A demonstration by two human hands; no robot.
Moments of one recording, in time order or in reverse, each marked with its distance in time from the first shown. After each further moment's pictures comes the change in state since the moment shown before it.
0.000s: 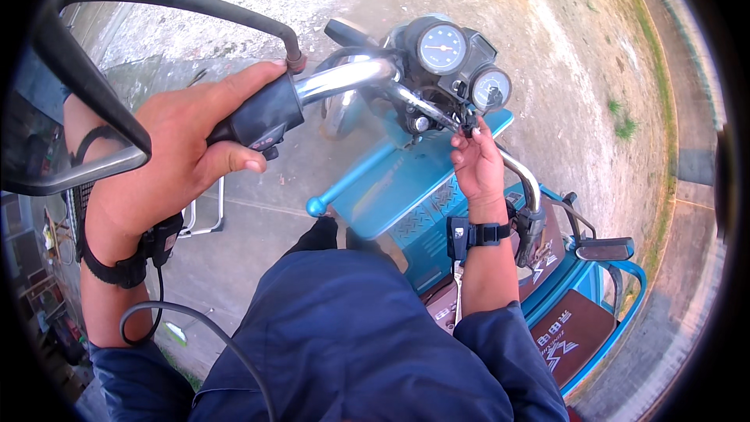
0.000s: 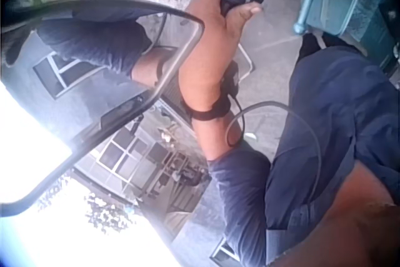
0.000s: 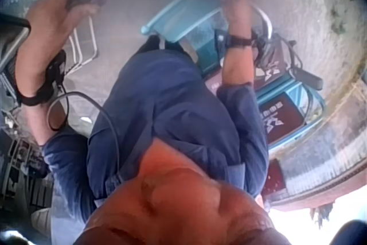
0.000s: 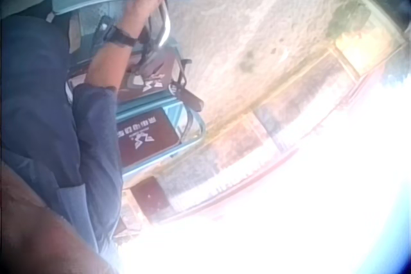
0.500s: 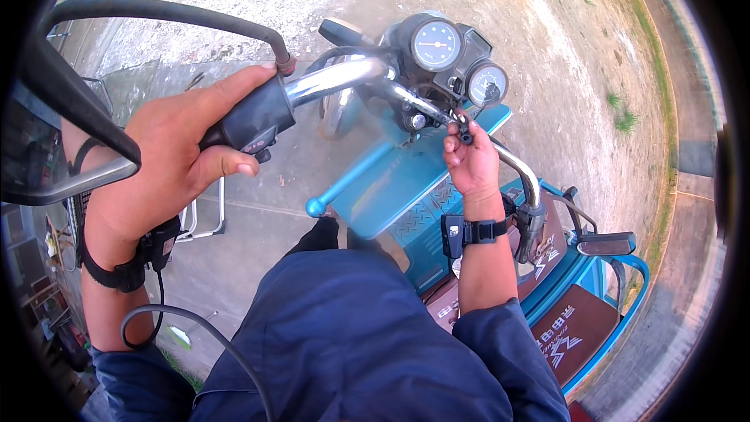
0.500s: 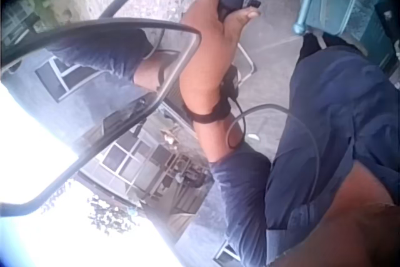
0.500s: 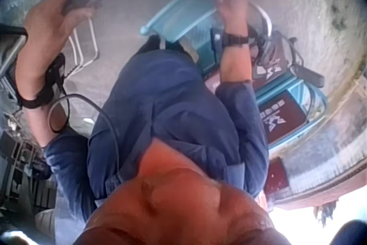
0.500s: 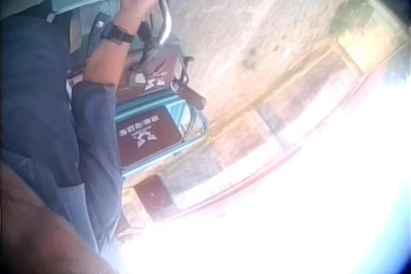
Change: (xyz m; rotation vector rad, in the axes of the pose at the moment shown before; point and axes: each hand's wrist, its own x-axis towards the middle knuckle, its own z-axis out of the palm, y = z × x) left_hand -0.001 -0.001 0.002 0.005 -0.002 -0.008; right_hand 0.003 0.002 -0.001 0.064 -0.038 0.120
